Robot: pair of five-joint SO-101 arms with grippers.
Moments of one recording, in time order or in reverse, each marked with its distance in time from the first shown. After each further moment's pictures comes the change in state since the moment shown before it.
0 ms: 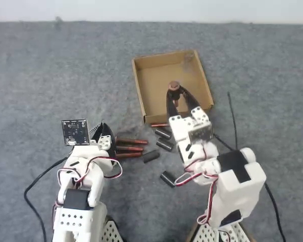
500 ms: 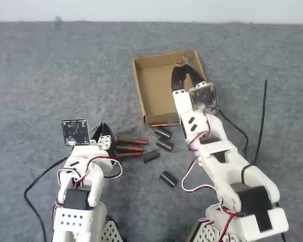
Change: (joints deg) left arm 0.0 0.0 0.0 0.0 0.0; right arm 3.0 -23.5 -11.9 46.2 0.0
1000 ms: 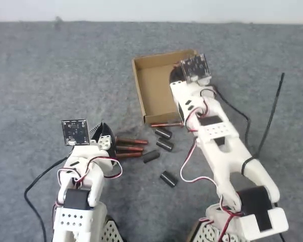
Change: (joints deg) left arm -0.1 0.0 0.0 0.0 0.0; right arm 0.5 -0.1 -17.8 37.6 0.0
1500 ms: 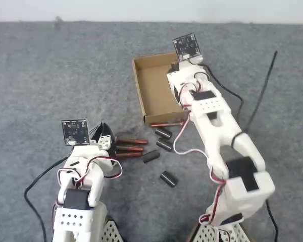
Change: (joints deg) left arm 0.1 0.0 0.0 0.0 0.0; right arm 0.2 20.1 -25.0 17.2 0.0
